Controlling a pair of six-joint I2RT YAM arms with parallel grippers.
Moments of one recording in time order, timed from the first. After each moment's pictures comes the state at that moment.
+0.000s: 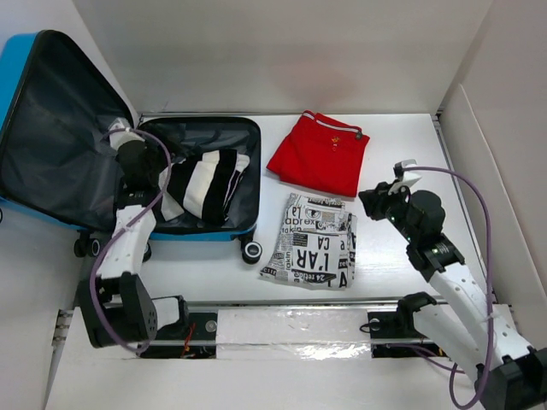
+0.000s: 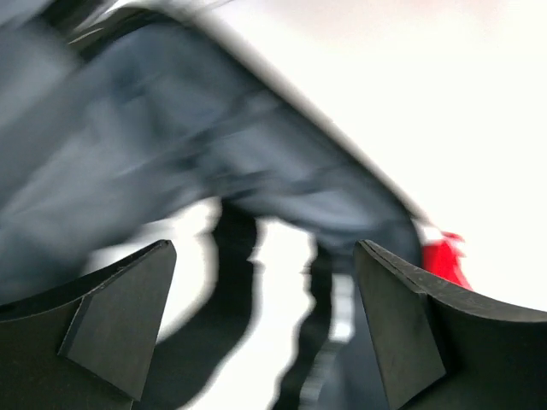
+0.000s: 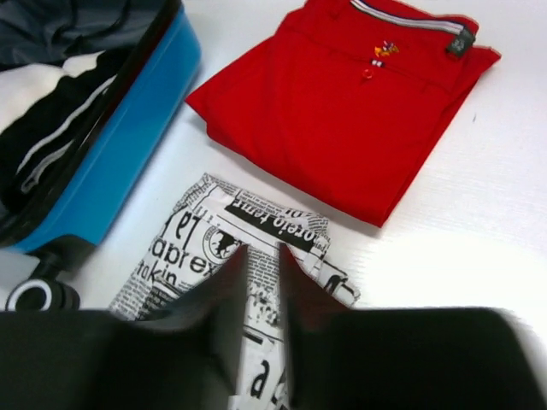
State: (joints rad) left arm 0.16 1.26 0.88 0.09 -0.04 -0.66; right arm 0.30 0.72 0.59 -0.03 -0.13 0.21
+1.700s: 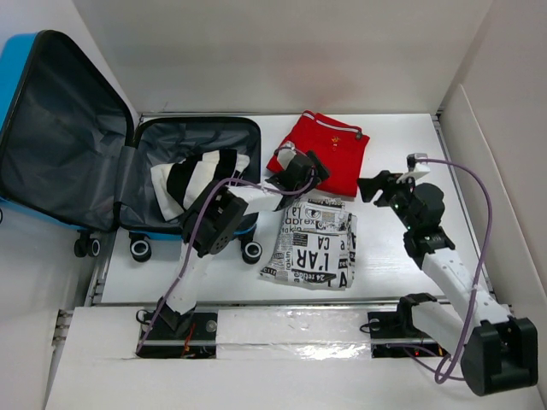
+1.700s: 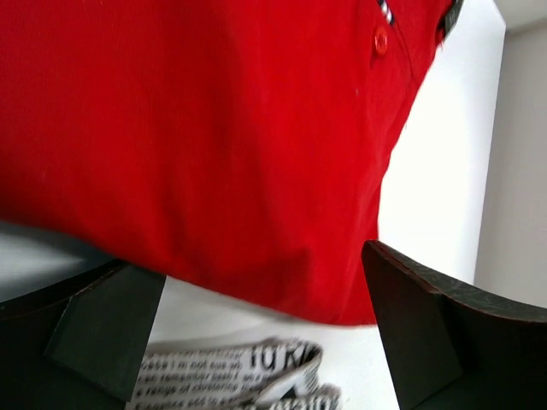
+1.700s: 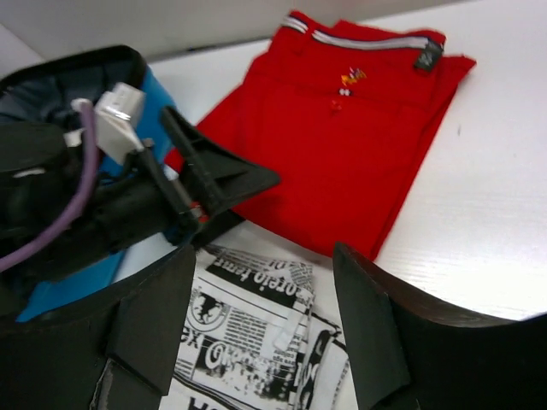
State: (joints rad) left arm -0.75 2.17 1.40 0.21 -0.23 -1.09; right arm 0.15 0.95 0.52 0.32 -0.19 0.36
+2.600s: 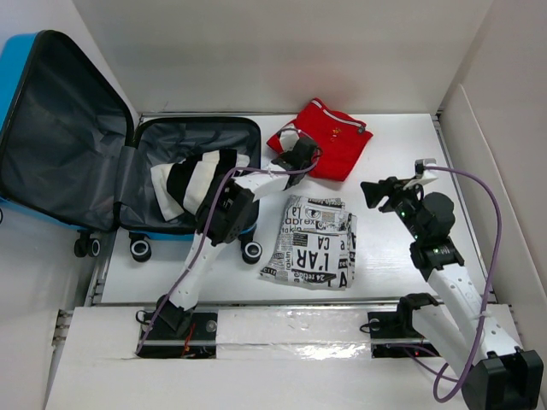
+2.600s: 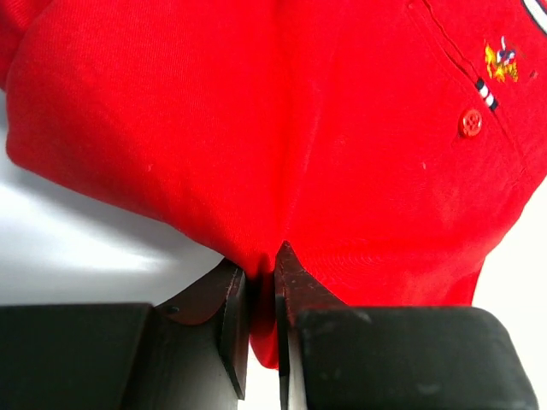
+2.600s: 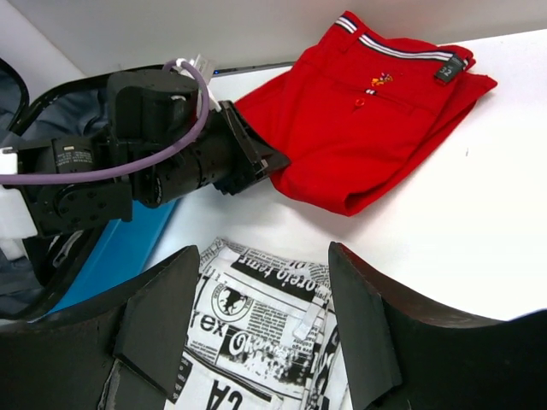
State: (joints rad) left arm -0.68 2.41 1.86 -0.12 -0.42 -0.94; right arm 0.15 0.75 0.51 0.22 -0.22 0.36
